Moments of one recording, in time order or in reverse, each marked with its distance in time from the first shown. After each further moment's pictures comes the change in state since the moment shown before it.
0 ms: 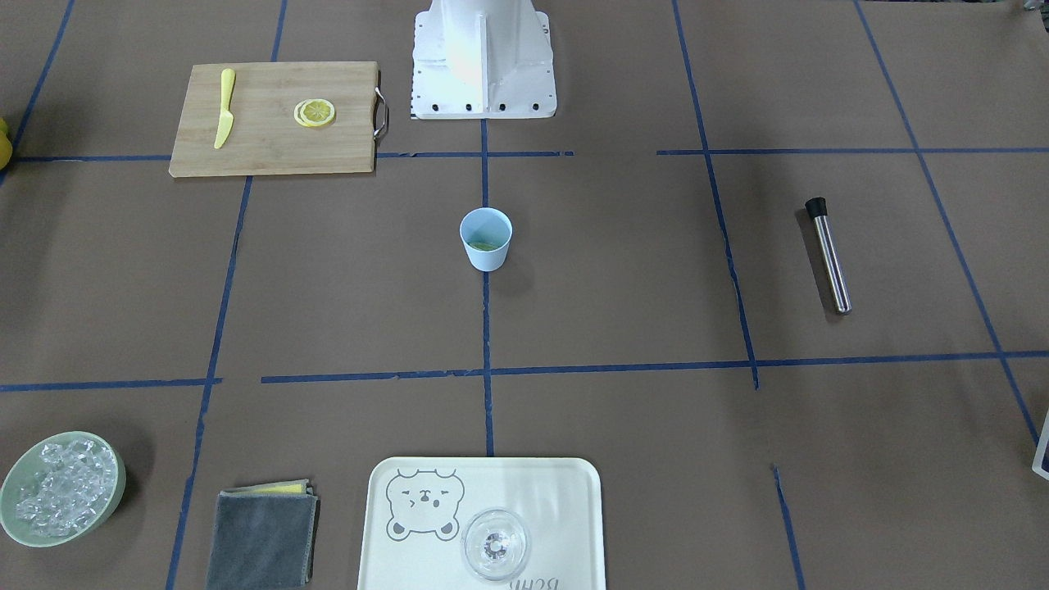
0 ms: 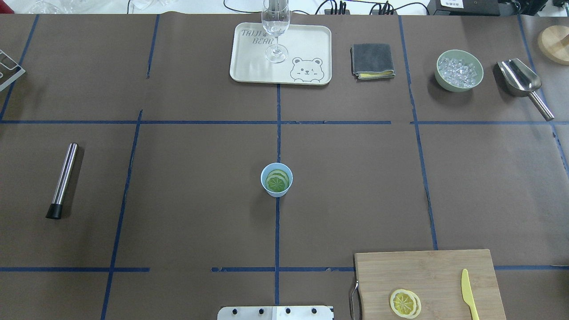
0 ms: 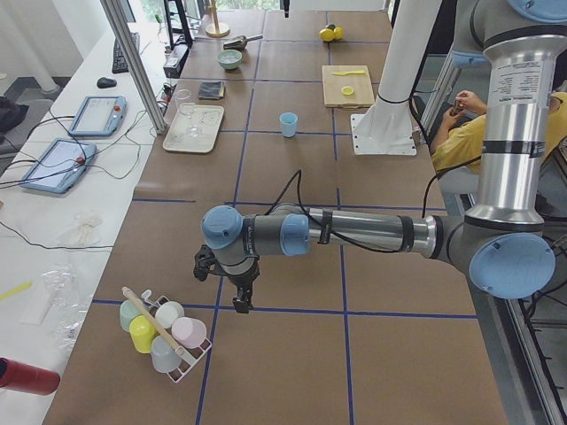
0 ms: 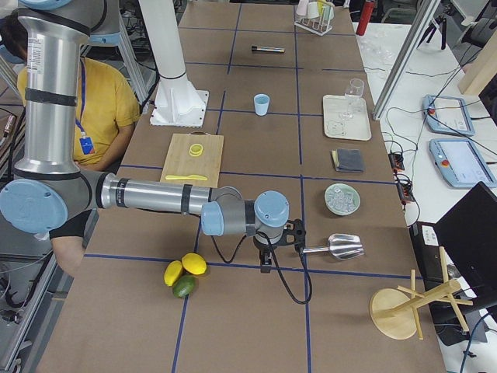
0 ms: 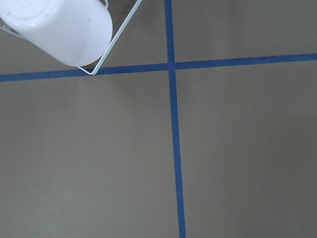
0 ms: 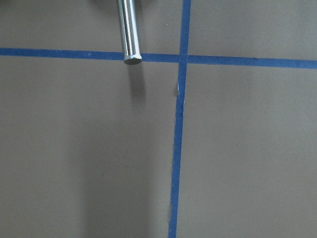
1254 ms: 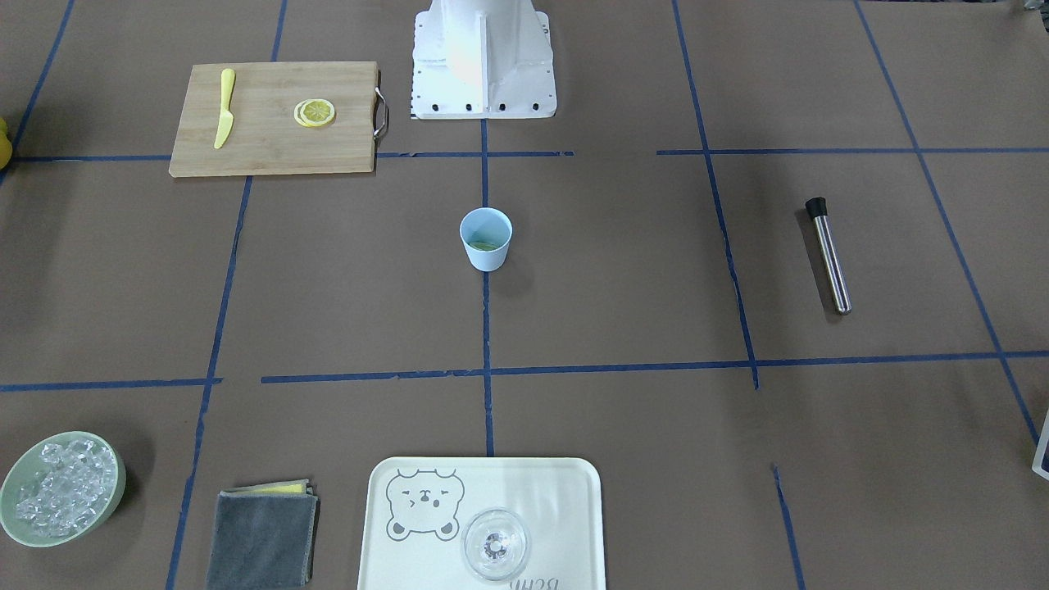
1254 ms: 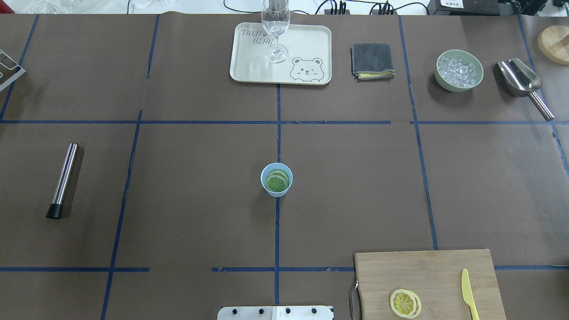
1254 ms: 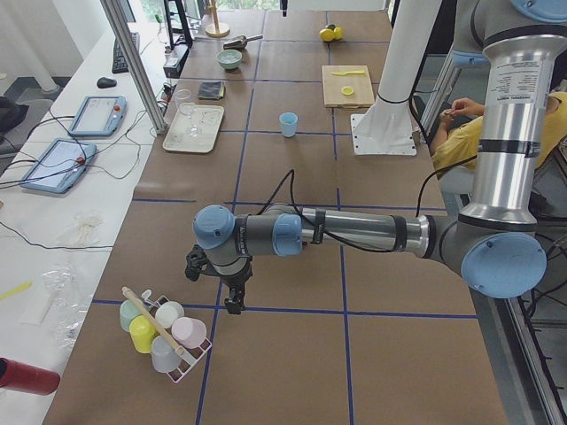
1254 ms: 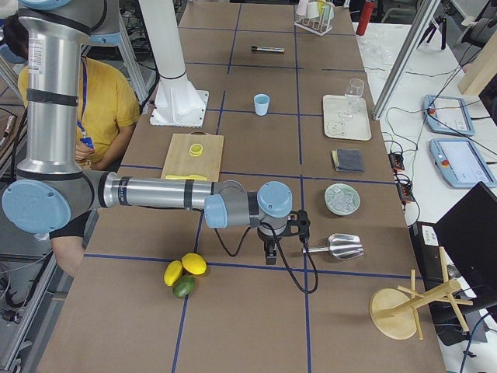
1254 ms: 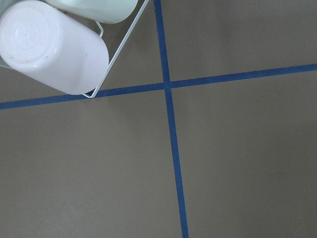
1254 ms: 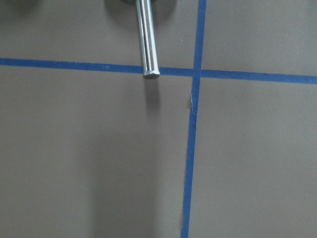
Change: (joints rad) left arm -0.013 -0.029 0.032 -0.004 0.014 0.005; right arm 0.000 0.013 0.051 -0.027 0.008 0.008
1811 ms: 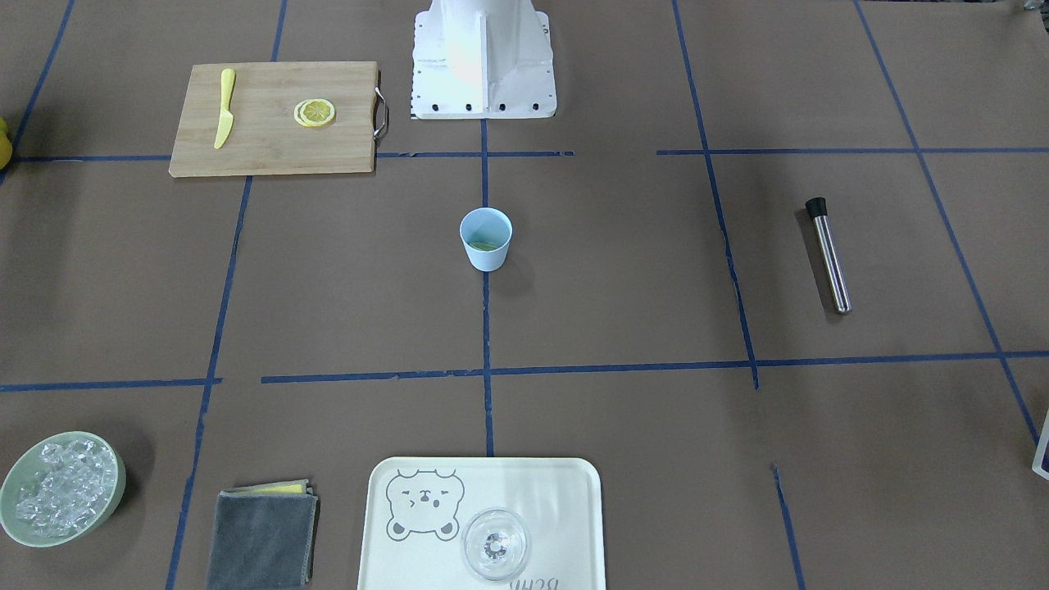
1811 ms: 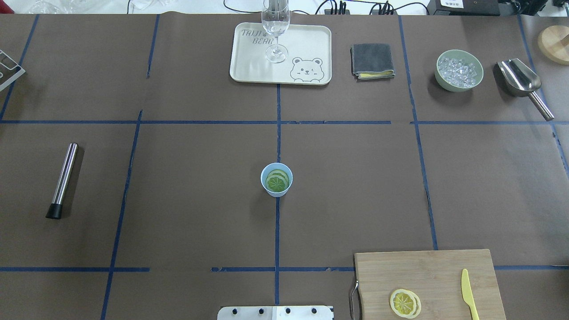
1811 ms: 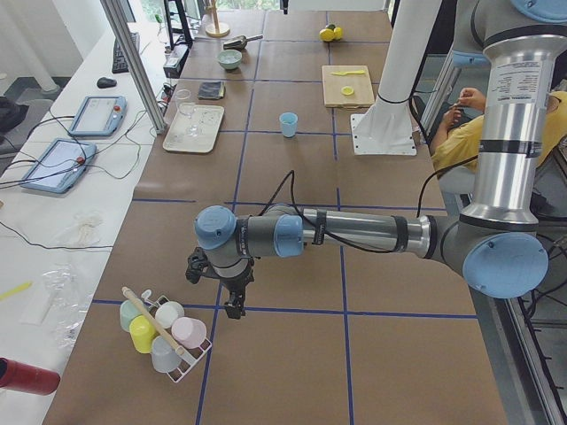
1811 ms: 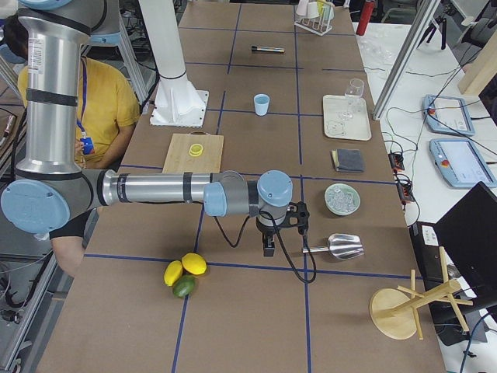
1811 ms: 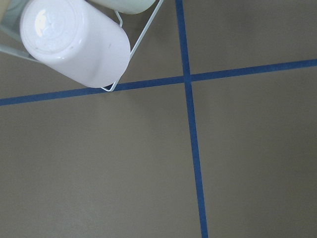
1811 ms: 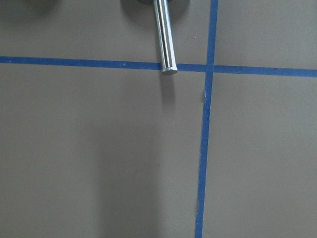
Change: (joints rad) left arm -0.001 0.005 -0.005 0.002 0.037 0.025; right arm -0.001 -0.008 0.061 -0.086 0.000 -0.006
